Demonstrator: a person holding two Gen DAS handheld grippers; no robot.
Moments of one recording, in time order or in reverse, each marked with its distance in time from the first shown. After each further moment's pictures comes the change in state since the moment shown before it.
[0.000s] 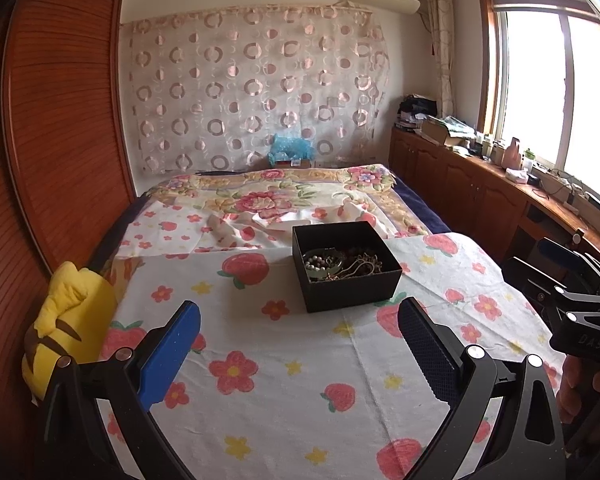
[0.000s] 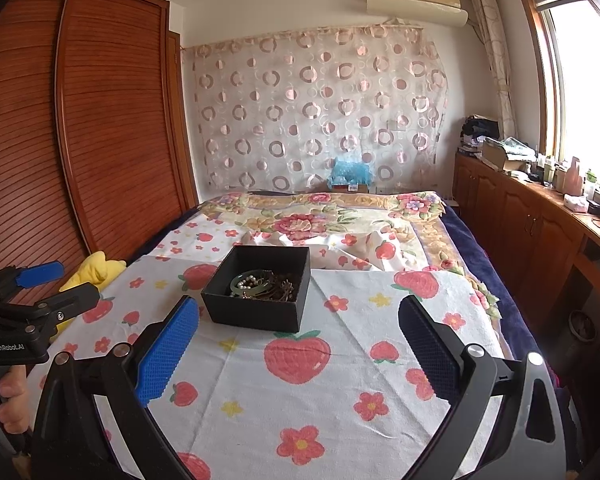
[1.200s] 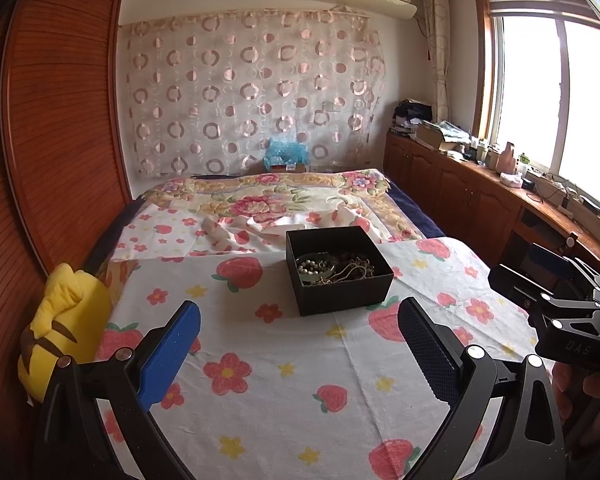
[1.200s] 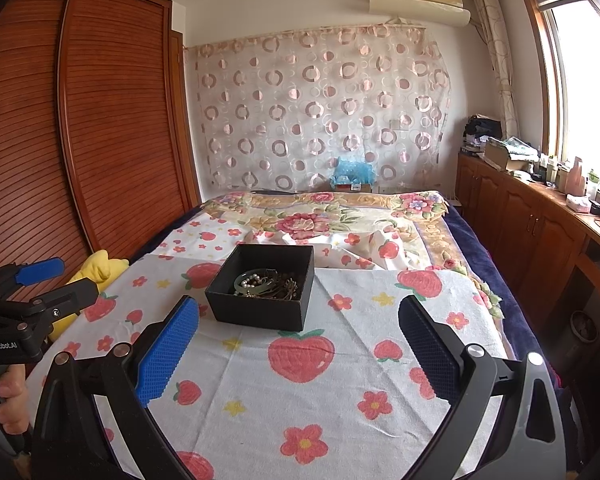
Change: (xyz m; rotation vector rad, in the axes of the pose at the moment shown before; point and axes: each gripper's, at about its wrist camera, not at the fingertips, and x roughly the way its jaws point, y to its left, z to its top) left arm -0.001 -0.006 0.001 -0.002 -0.006 -0.005; right arm 0.000 0.001 -0.001 0.002 0.002 0.003
